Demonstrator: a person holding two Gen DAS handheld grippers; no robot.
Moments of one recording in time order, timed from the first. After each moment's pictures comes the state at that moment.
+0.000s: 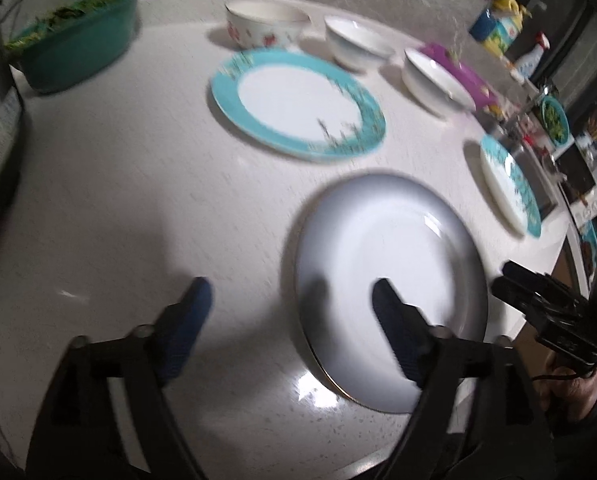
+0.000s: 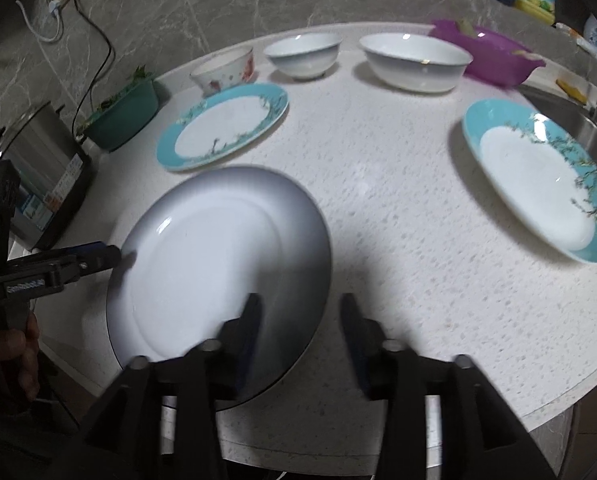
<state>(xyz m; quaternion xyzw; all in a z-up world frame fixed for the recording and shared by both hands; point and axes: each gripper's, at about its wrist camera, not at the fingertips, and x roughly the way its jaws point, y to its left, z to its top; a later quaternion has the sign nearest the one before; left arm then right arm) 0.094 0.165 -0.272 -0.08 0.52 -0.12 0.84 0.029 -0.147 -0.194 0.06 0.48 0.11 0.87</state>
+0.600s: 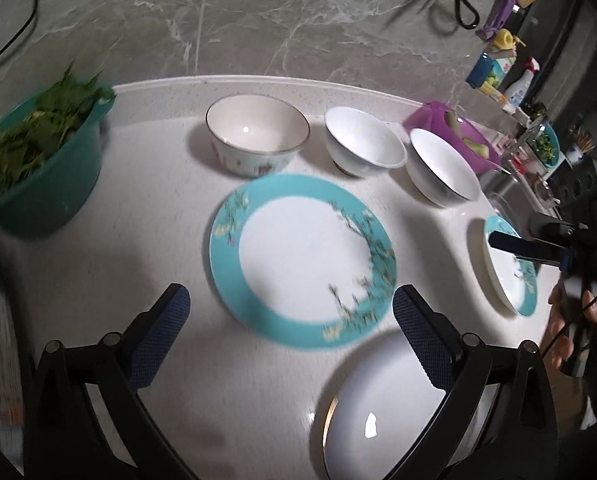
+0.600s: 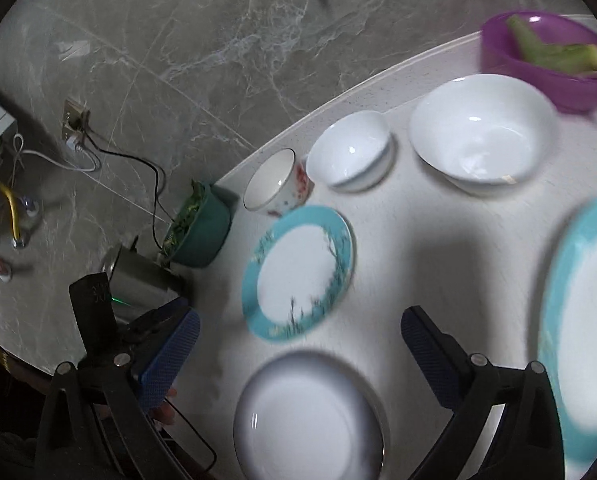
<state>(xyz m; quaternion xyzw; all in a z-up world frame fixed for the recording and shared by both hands) 0.241 0.174 -0.216 -0.06 0.47 -0.15 0.87 0.216 -0.187 -0.152 0.25 0.46 0.27 0.81</state>
